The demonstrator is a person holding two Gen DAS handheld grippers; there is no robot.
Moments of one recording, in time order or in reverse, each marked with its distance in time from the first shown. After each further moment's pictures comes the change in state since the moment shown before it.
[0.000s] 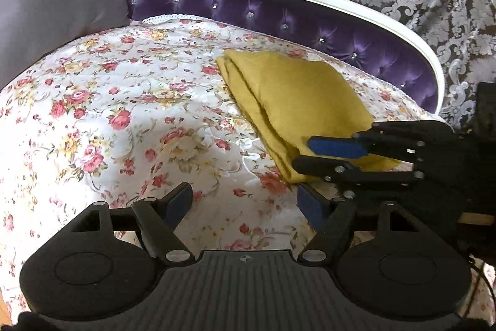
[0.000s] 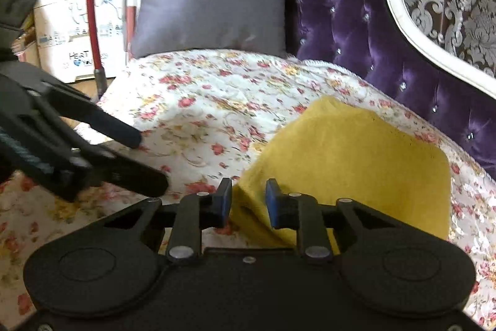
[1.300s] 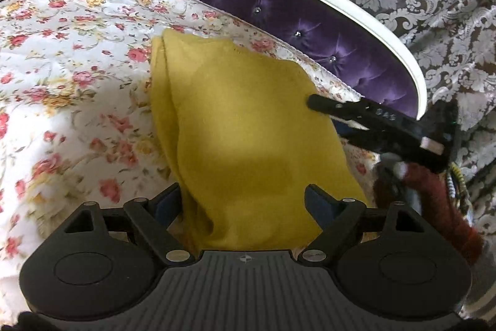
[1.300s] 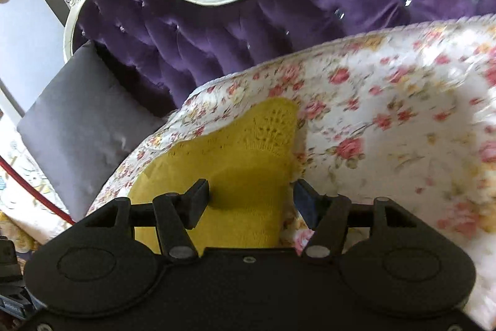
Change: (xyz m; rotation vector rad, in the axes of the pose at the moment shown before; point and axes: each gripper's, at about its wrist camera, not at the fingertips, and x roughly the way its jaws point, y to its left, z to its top) left arm 0.091 -0.029 0.042 -0.148 0.083 -0.190; right arm 0.022 -0.233 -0.064 0.831 -0.105 0.127
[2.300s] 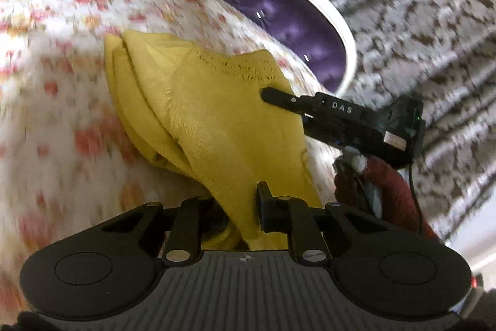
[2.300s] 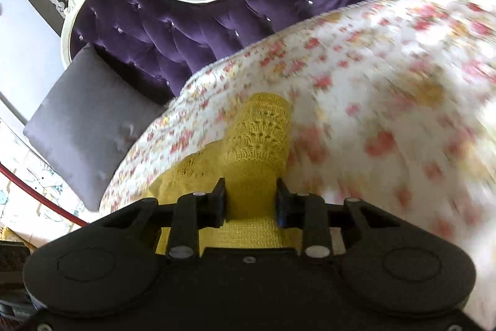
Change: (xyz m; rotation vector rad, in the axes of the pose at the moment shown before) left arm -0.061 -0.040 -0.056 -0.004 0.166 -0.258; right arm -0.099 0.051 -0.063 0.118 0.008 -0.109
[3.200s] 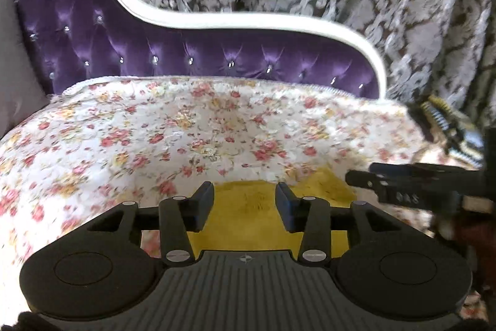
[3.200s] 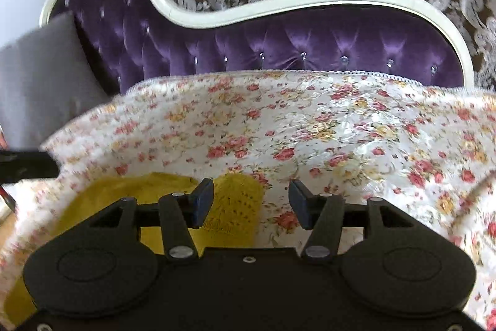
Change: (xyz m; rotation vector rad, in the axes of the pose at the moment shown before) left arm 0.019 -0.079 0.033 0.434 -0.208 0.410; right arm -0.066 0.038 -0.049 -0.321 -0.184 -0.383
